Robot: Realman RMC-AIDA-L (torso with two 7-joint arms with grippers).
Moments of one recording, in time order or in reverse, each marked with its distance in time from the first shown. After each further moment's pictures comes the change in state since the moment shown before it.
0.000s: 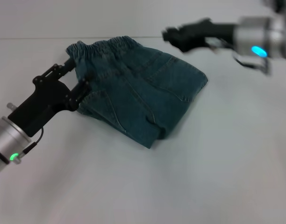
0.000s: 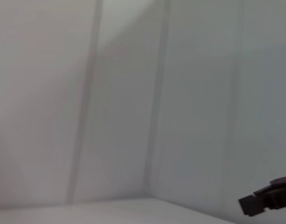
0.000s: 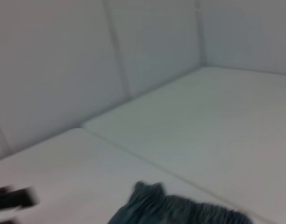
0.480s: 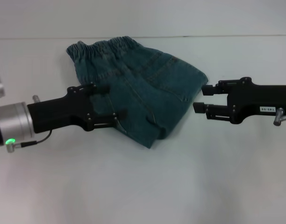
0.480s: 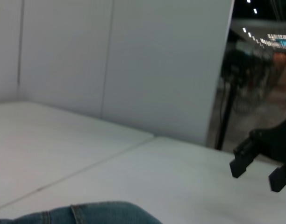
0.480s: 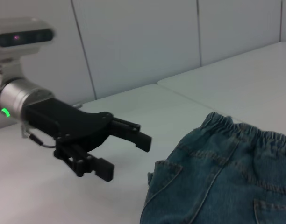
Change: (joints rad) left arm -0.093 0.070 0.171 0.319 0.454 0.035 -0.540; right arm -0.319 -0.002 0.105 -0.203 -0.016 -0.456 -0.224
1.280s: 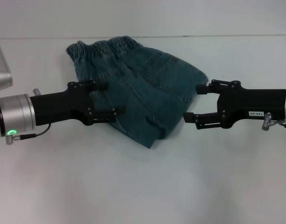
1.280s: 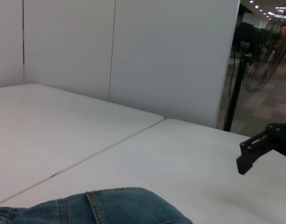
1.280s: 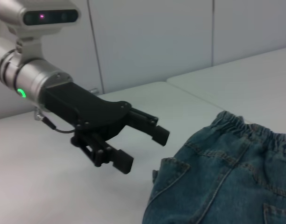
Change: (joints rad) left arm -0.025 -0.006 0.008 0.055 0.057 -0.051 -0.063; right arm 0.033 0.014 -0.003 0.083 -0.002 0.030 -0.112
